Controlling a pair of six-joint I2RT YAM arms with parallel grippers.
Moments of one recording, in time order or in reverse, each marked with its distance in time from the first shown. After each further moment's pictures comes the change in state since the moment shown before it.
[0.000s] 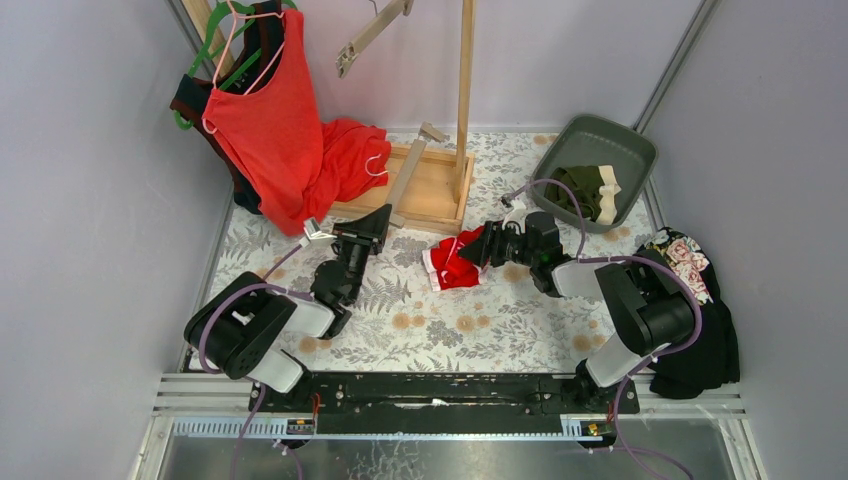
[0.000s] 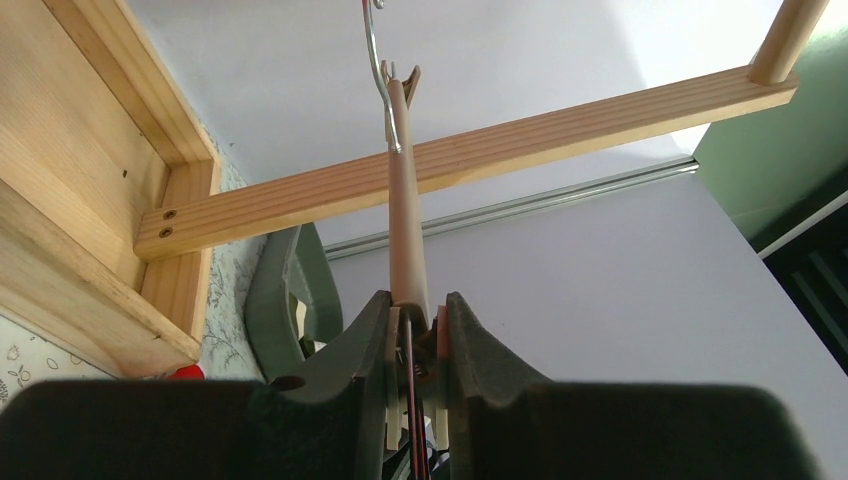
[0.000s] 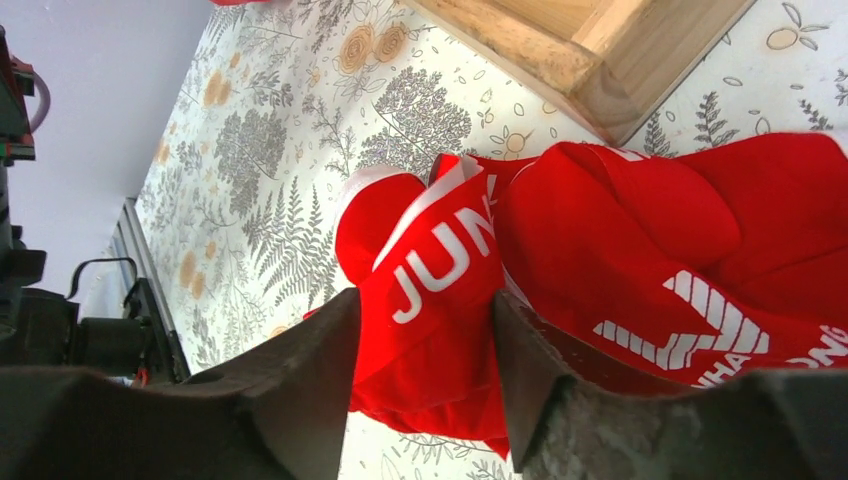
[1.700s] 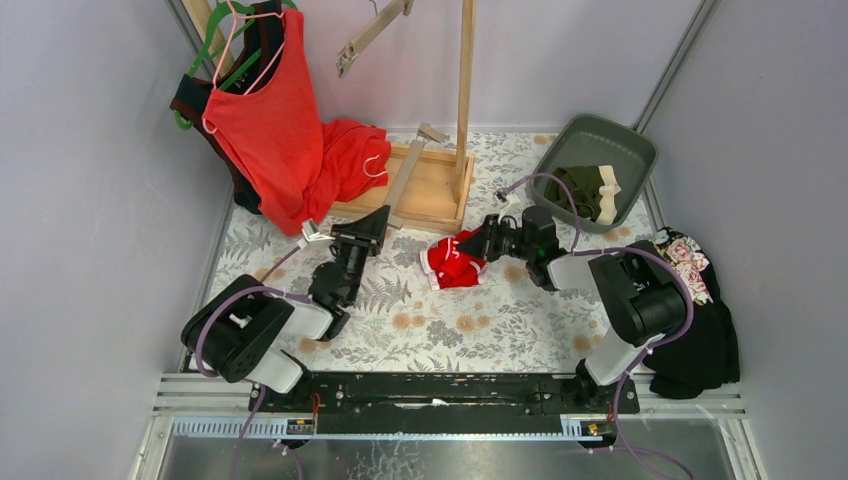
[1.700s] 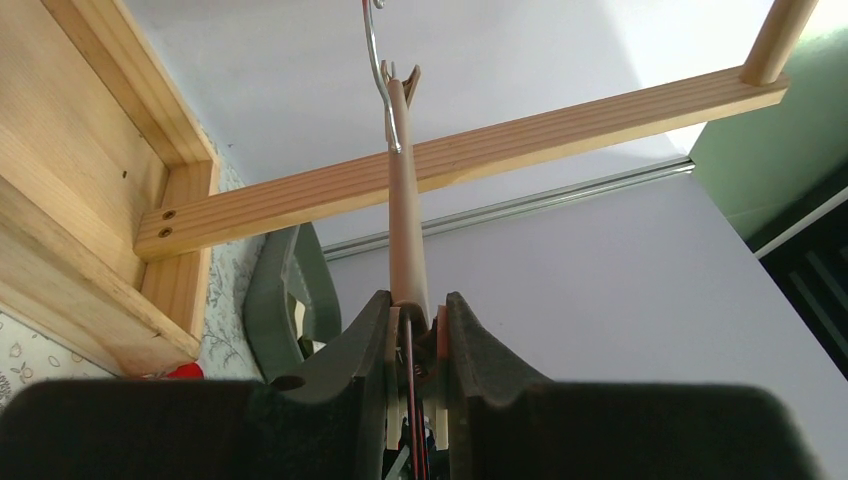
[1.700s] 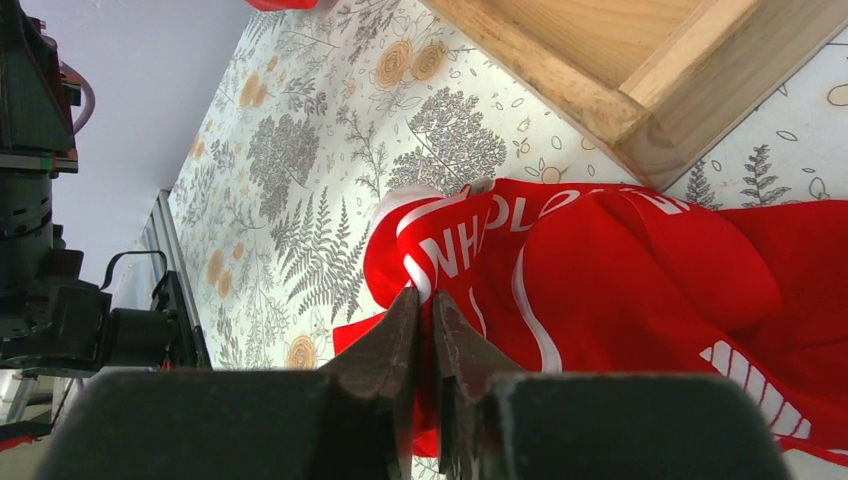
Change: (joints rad) left arm 0.000 -0.015 -0.017 0.001 -0.001 0.002; right arm 0.000 0.060 0.050 0.058 -0.064 0.016
